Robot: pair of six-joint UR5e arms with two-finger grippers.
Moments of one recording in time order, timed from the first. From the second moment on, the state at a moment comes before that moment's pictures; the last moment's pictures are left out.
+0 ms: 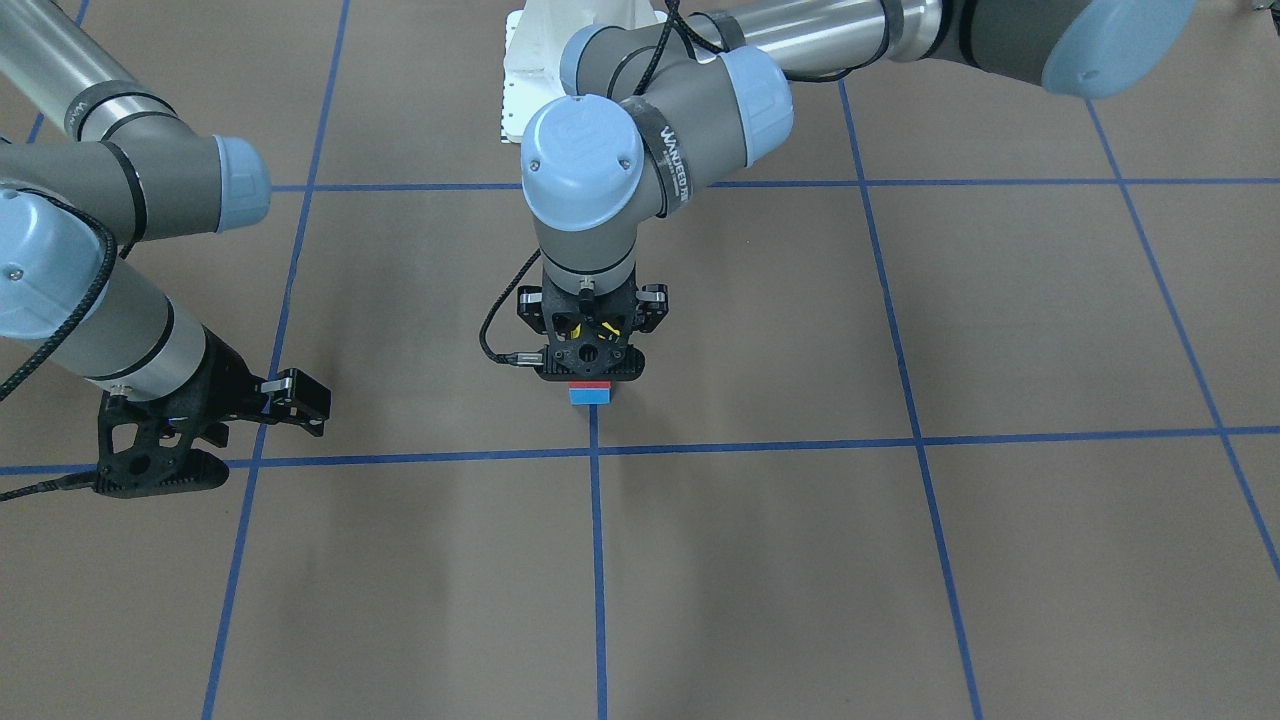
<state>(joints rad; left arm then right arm) -0.67 -2.67 -1.29 -1.38 -2.10 -1.03 0.99 -0.99 1.53 -1.56 2.23 0.72</state>
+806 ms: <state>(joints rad) -0.67 -2.68 -1.29 -1.38 -2.10 -1.05 0.99 -0.99 1.53 -1.56 2.23 0.72</state>
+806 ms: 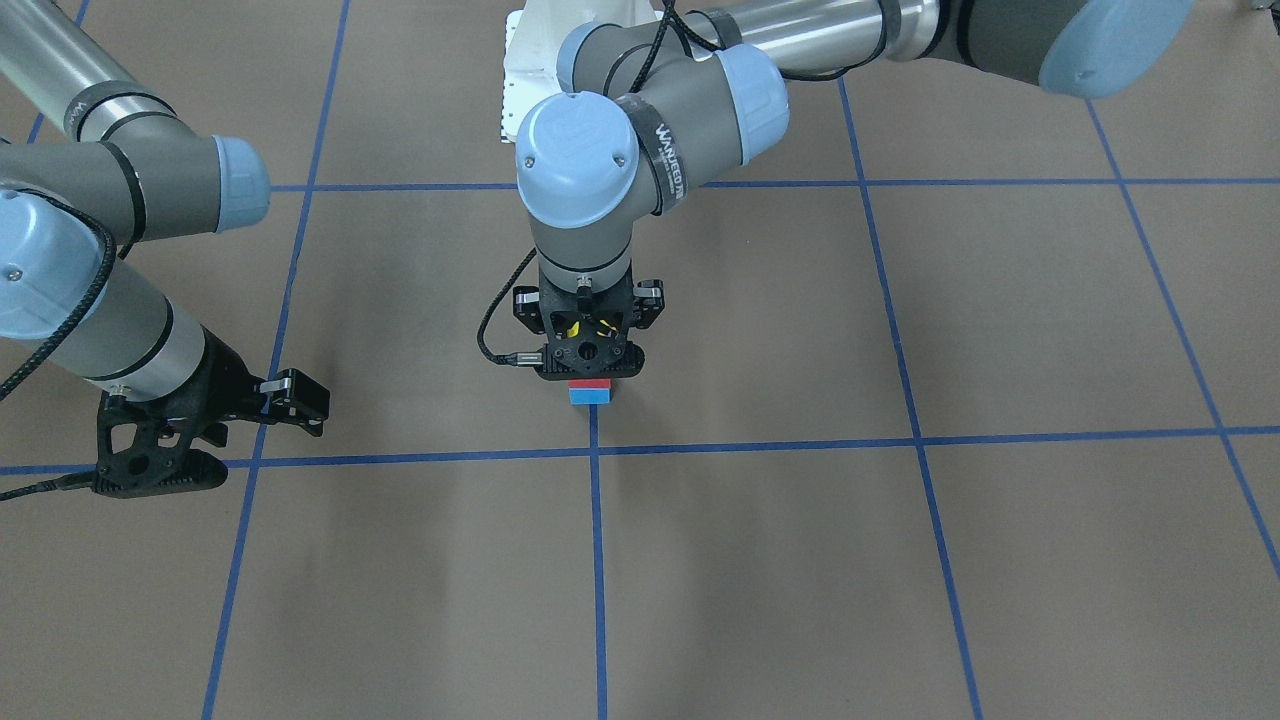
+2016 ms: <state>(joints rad) -0.66 -2.68 -1.28 -1.38 -2.10 -1.05 0.99 -1.00 1.53 -1.56 2.23 0.72</state>
